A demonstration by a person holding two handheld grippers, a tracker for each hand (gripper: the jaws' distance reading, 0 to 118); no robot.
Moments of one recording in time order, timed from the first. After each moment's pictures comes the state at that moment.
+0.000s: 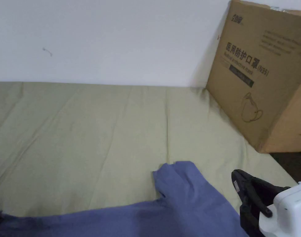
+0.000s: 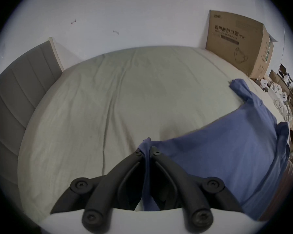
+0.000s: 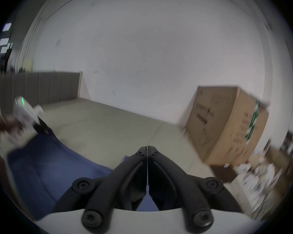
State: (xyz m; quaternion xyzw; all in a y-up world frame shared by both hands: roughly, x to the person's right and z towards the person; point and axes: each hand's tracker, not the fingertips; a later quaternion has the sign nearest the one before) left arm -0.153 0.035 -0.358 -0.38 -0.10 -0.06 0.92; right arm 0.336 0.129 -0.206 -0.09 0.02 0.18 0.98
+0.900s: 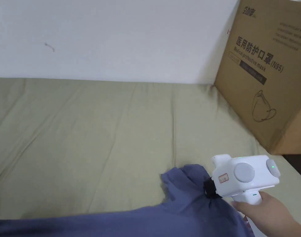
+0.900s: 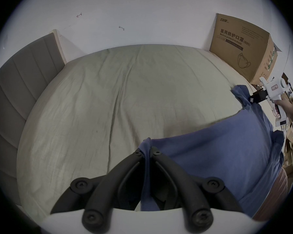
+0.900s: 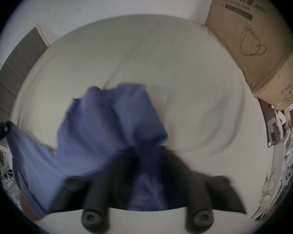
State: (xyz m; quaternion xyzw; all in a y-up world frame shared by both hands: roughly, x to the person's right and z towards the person) left arm -0.160 0.044 -0.362 -0.41 -0.09 -0.04 0.91; right arm 0.413 0.009 -0.458 -0.52 0.03 0.01 0.85
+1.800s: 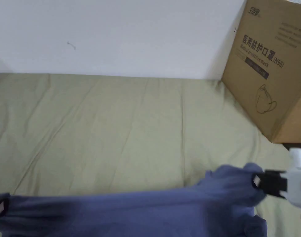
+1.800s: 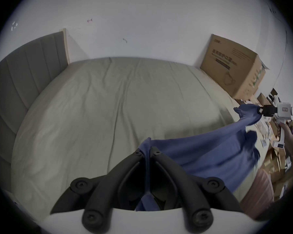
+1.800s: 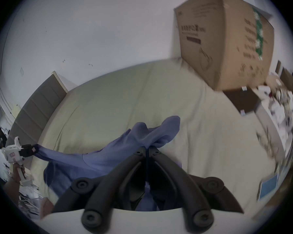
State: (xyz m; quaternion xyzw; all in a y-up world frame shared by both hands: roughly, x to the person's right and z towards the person) left arm -0.203 0.091 -0.260 -0.39 -0.13 0.03 0.91; right arm 0.431 0.114 -0.234 -0.39 0.01 -0.14 0.91
